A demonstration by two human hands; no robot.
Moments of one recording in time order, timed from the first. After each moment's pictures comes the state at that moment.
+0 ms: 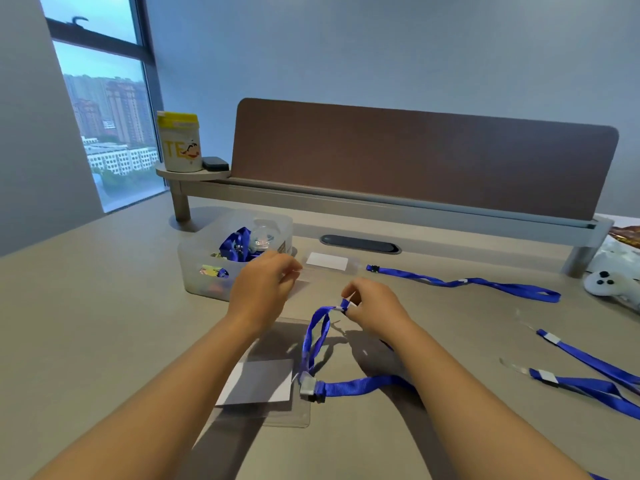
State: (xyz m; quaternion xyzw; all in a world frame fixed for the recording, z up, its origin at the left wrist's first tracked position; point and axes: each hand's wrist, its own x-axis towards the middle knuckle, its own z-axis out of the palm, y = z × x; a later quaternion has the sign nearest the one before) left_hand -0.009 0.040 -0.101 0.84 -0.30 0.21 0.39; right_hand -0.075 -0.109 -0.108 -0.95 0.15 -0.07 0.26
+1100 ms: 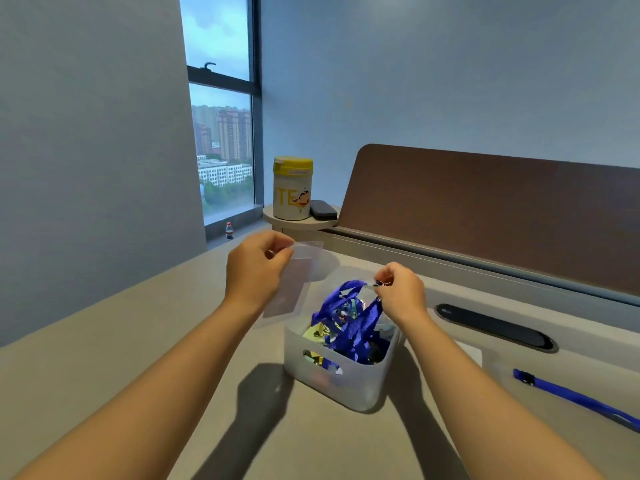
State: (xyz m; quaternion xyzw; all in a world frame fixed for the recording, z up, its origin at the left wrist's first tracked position) left_hand 0.153 0.150 -0.028 0.81 -0.12 0.29 0.49; right_hand 0.157 -0.040 -0.066 -0.88 0.15 -0.21 0.39
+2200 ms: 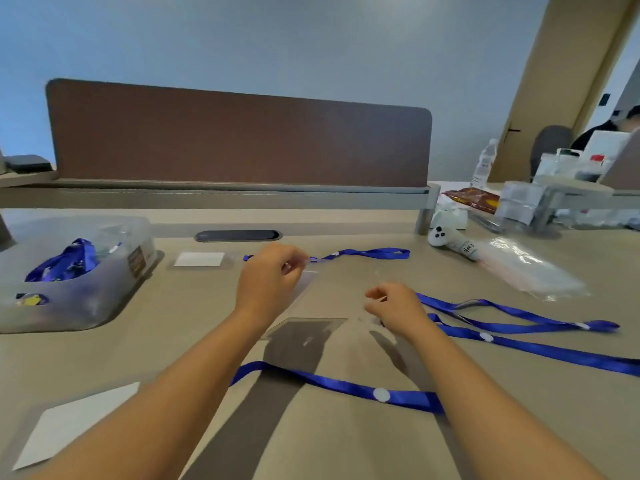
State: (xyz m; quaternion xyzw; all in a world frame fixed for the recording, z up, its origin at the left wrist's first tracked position) left_hand -0.092 -0.109 -0.094 0.76 -0.44 0.15 0.46; right_hand -0.215 -0.248 -0.118 -0.86 0.37 -0.16 0.33
